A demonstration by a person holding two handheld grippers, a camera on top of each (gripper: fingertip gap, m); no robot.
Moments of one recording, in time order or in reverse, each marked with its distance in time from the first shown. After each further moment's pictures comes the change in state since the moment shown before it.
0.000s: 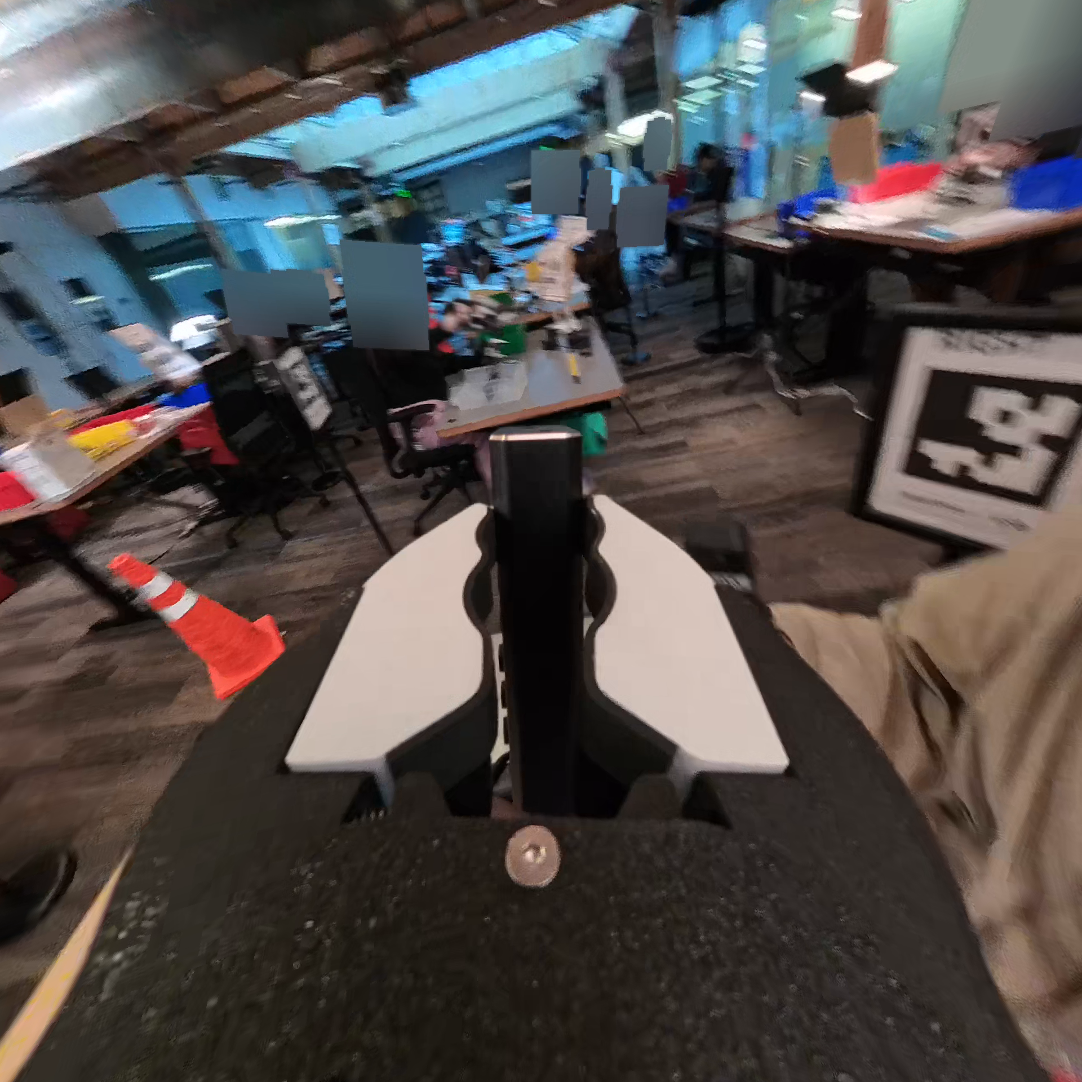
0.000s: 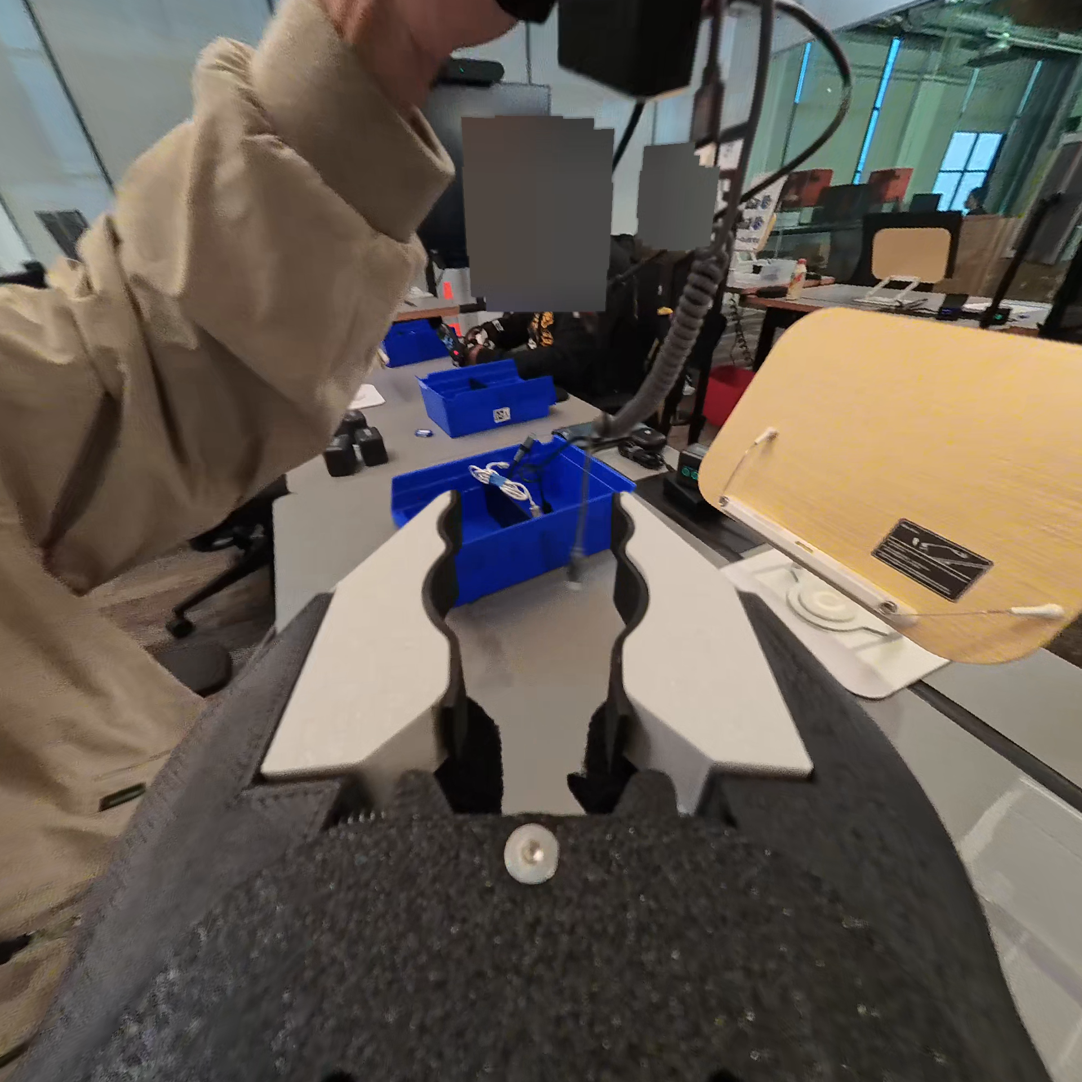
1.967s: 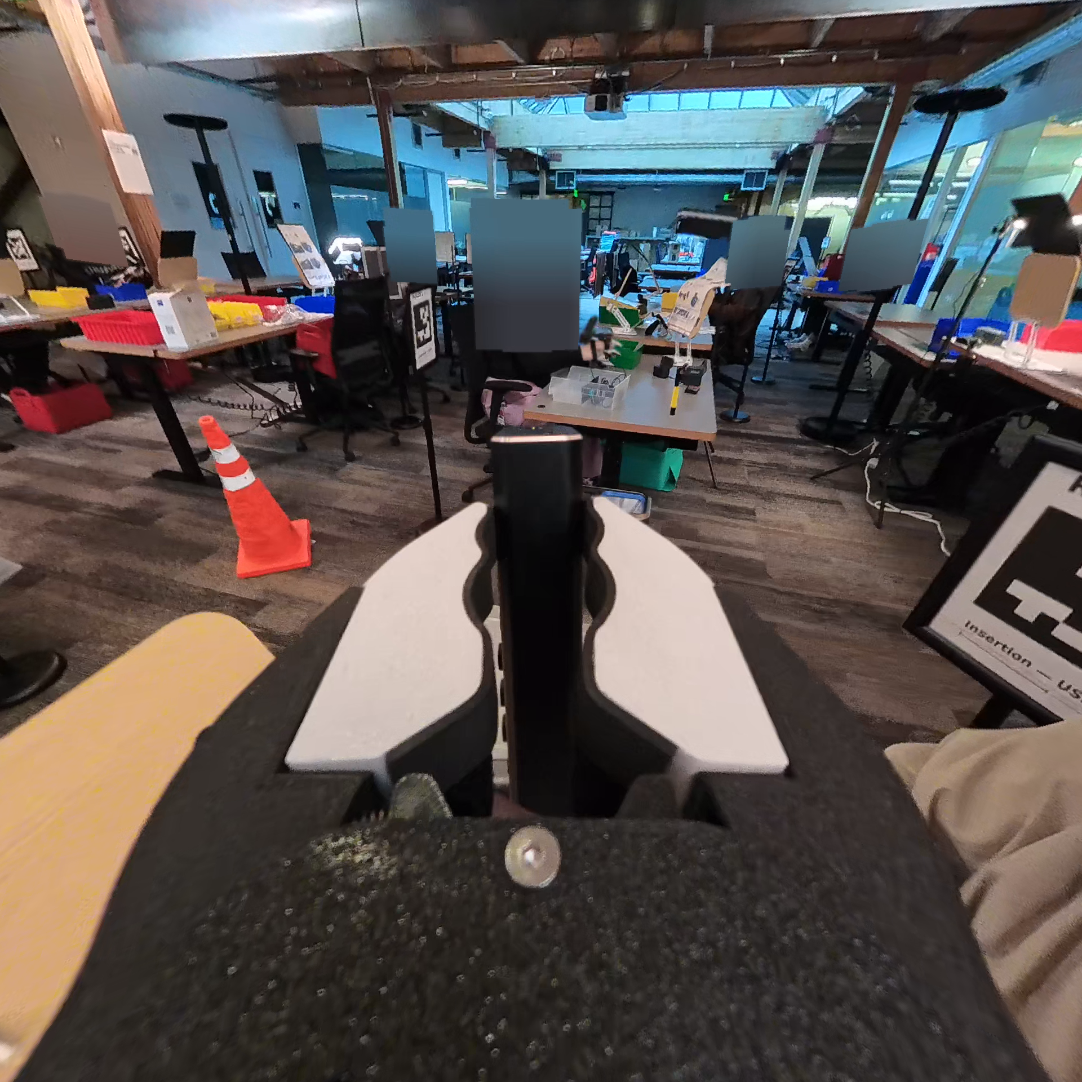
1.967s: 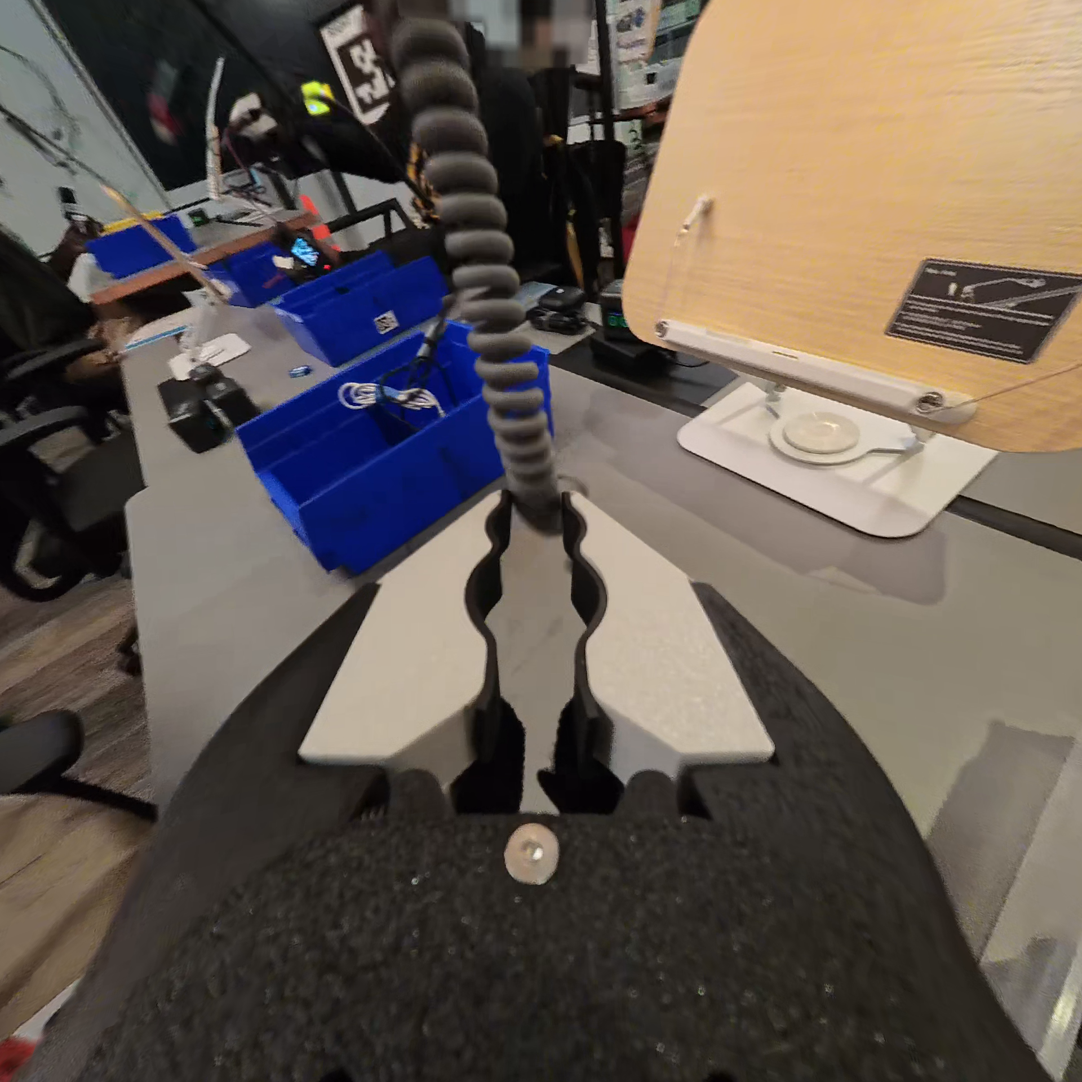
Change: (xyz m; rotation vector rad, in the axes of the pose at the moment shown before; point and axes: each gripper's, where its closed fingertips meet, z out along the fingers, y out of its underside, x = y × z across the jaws) left arm -0.025 0.034 -0.031 0.017 -0.235 -0.262; right arm 0.066 0.118 0.083 -0.170 0.188 0.208
